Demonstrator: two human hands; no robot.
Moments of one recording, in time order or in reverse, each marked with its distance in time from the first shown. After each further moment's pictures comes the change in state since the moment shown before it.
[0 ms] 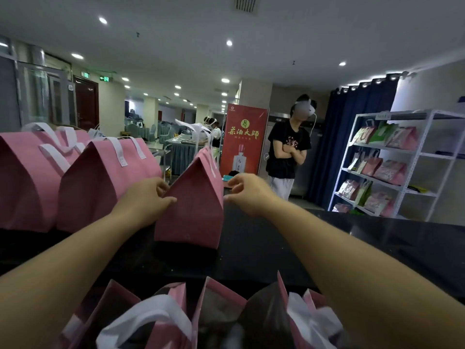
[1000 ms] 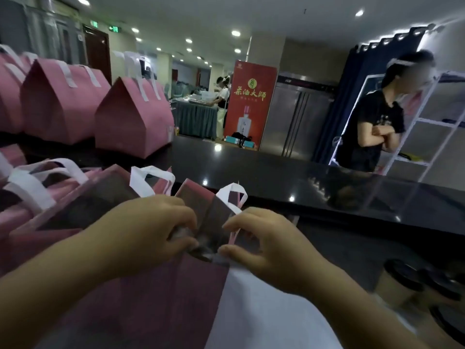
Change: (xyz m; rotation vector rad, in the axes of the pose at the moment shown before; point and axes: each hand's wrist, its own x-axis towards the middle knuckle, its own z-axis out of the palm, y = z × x) left_hand -0.311 0.266 0.067 0.265 -0.291 0.472; right_hand -0.357 0.169 -0.133 -0.152 -0.108 -0.455
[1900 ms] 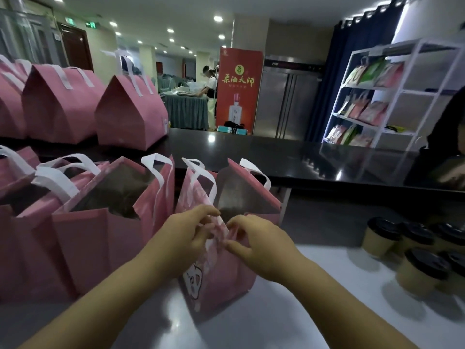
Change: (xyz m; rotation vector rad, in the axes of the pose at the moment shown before) left_hand -0.038 0.038 0.056 -0.589 0.121 -0.176; right_hand -0.043 -0.024 0.046 -0.034 -0.077 0.348
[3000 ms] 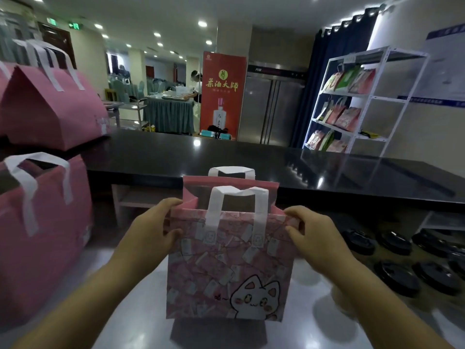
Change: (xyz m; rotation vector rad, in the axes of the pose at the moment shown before) left_hand 0.078 0.052 0.149 0.169 0.178 -0.033; right_hand -0.068 0.261 -0.098 0.115 0.303 0.221
